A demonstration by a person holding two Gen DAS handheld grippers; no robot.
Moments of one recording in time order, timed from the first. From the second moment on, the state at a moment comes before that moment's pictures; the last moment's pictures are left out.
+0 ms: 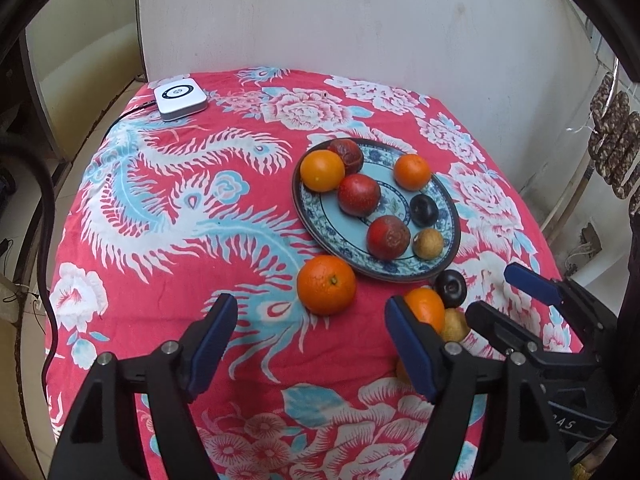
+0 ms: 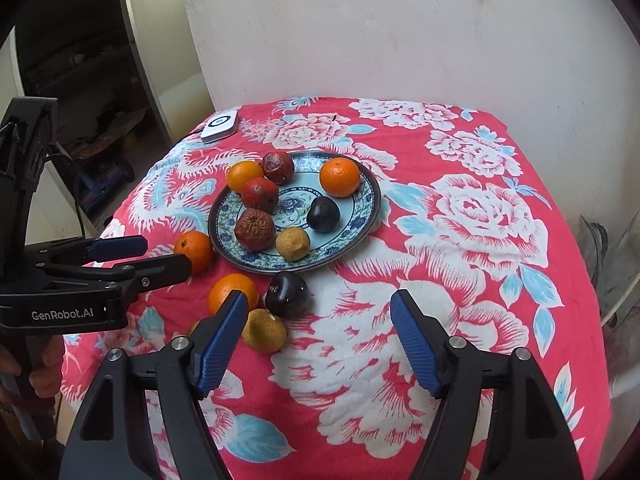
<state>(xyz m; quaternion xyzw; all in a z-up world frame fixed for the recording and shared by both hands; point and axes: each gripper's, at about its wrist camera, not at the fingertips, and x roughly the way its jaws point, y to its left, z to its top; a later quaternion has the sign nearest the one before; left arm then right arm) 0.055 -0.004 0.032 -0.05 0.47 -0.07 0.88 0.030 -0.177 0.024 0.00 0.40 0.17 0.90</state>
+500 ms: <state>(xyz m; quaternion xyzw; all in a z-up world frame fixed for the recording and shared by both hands) 0.062 -0.003 0.019 -0.05 0.48 -0.07 0.87 0.032 -0.178 0.016 0.02 0.42 0.17 0.89</state>
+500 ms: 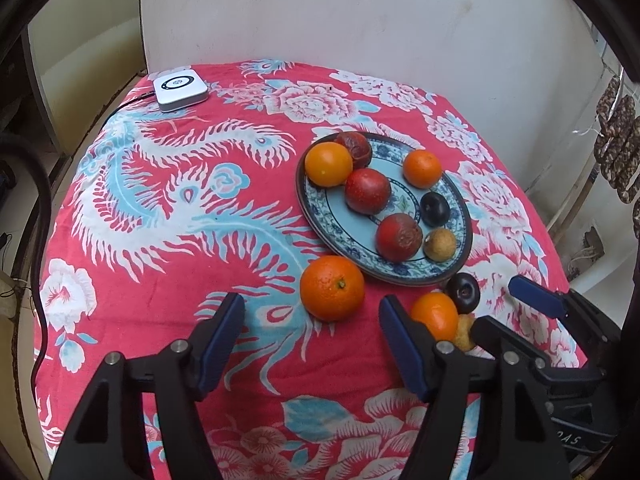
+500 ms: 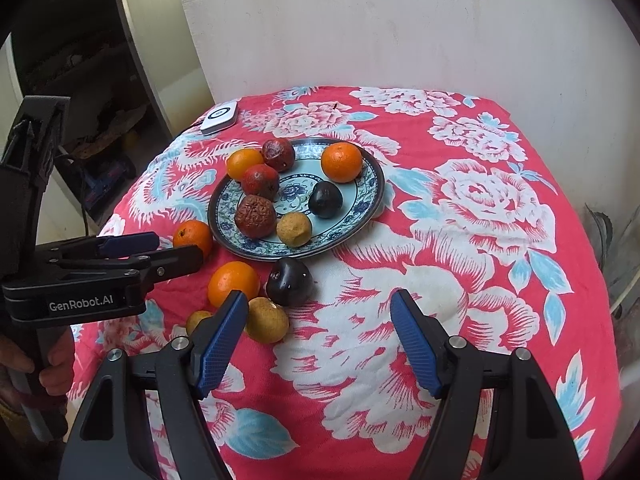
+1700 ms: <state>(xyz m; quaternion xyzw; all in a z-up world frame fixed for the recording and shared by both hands) 0.058 0.002 0.021 -0.07 0.46 -0.09 0.88 0.046 -0.167 0.017 0.04 0.43 0.20 0.88</state>
